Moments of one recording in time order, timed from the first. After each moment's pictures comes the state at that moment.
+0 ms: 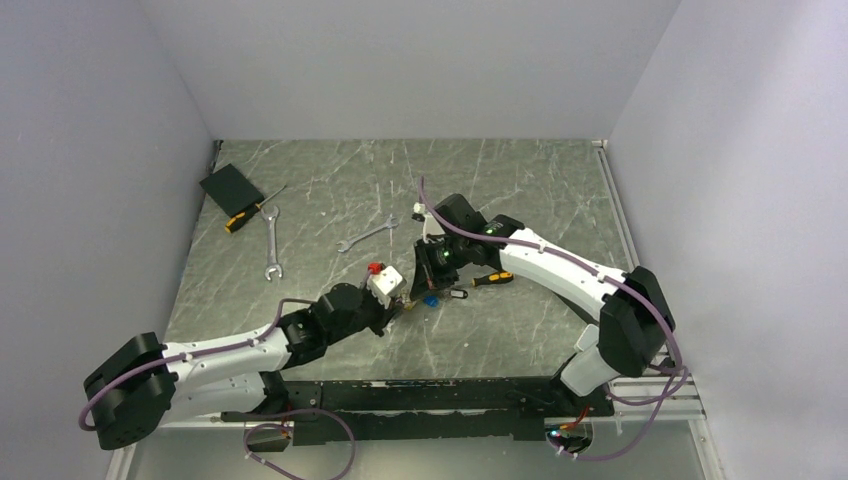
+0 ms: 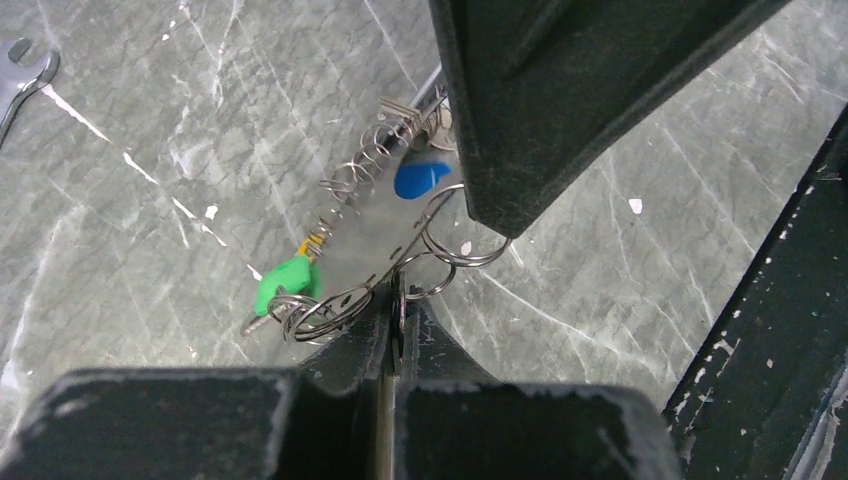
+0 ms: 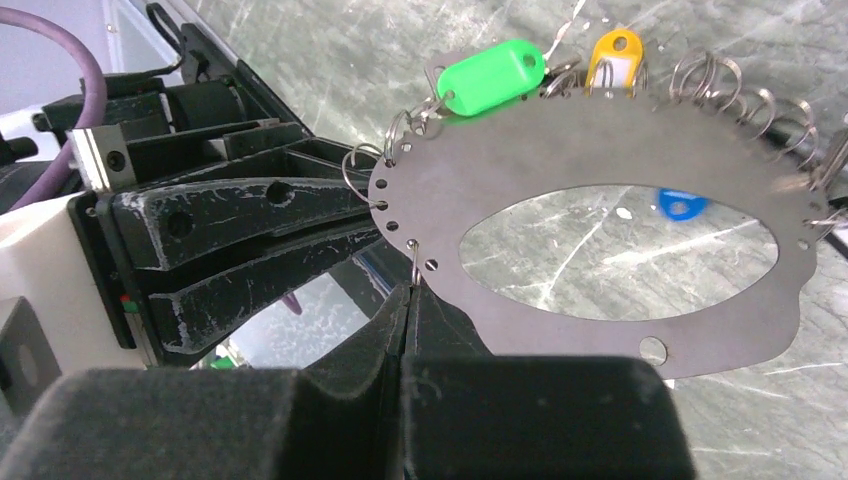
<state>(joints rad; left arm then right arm) -0.98 1.03 0.35 0.30 -0.07 -0.12 0.77 1.52 1.18 -0.61 -0.51 0.53</state>
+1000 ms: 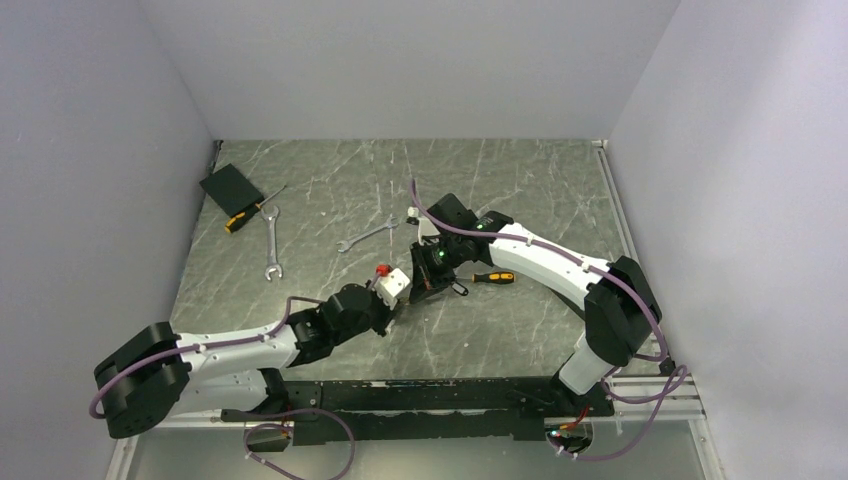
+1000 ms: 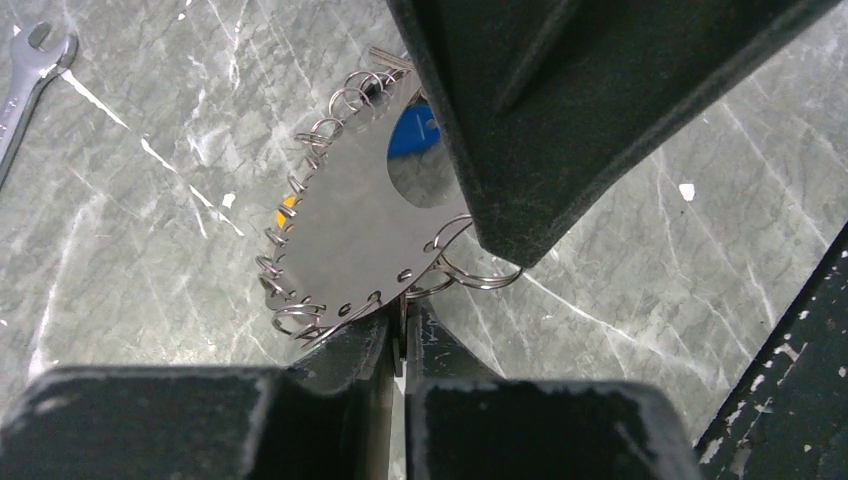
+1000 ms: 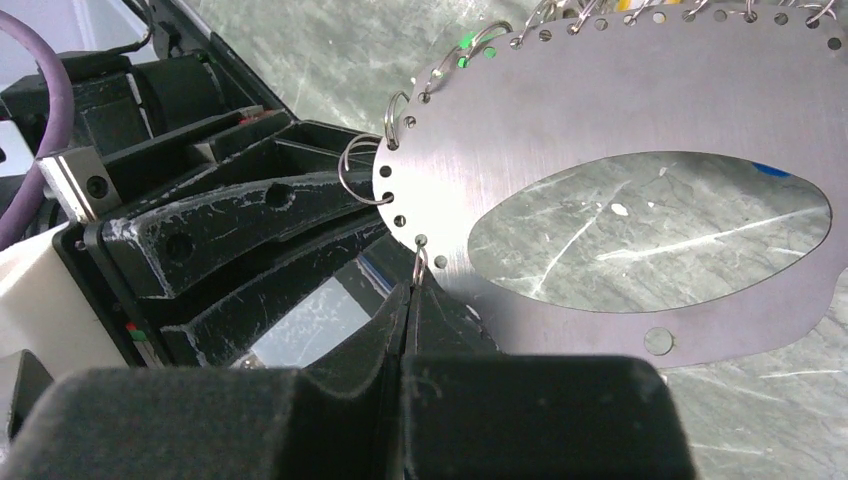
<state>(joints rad) -1.01 1.11 0.37 0.30 -0.14 -0.08 0.77 1.61 1.22 -0.66 -0.54 0.49</state>
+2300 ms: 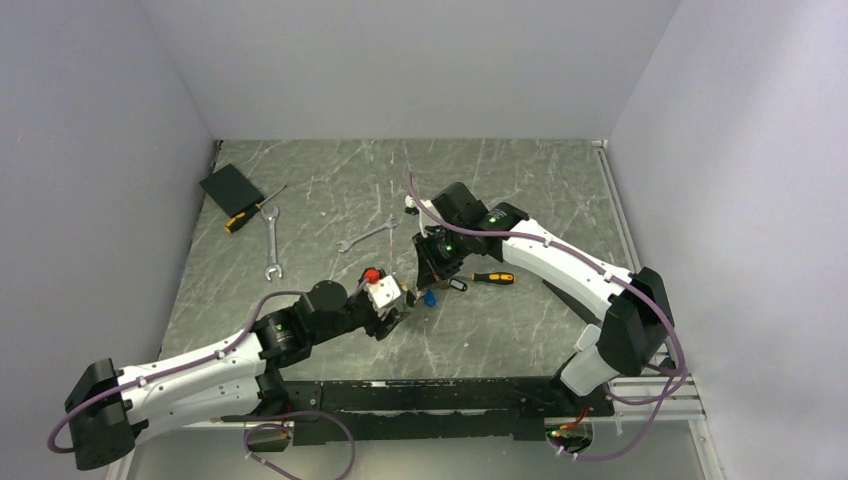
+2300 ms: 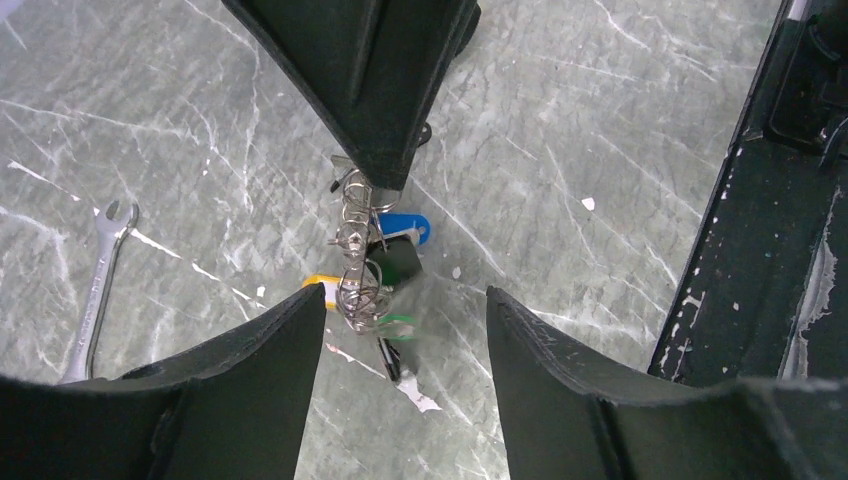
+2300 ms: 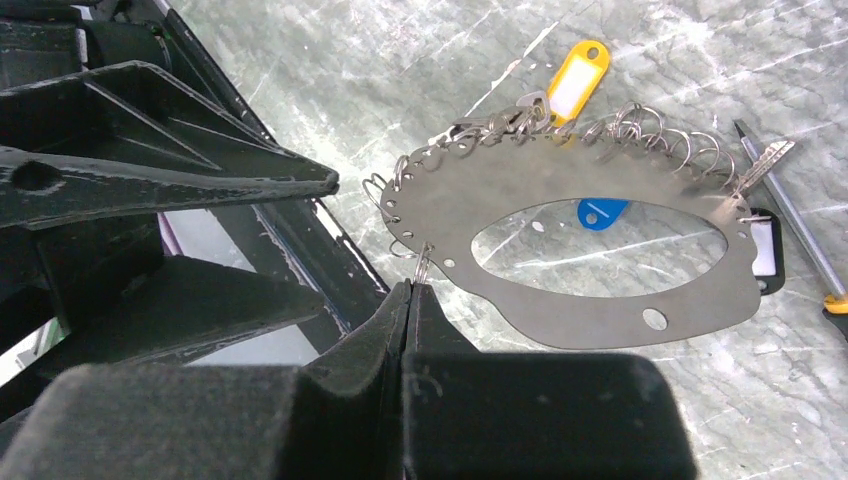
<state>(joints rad) -1.02 0.83 0.44 0.09 0.00 0.12 0.76 1.54 1.29 -0.74 -0.45 0.23</state>
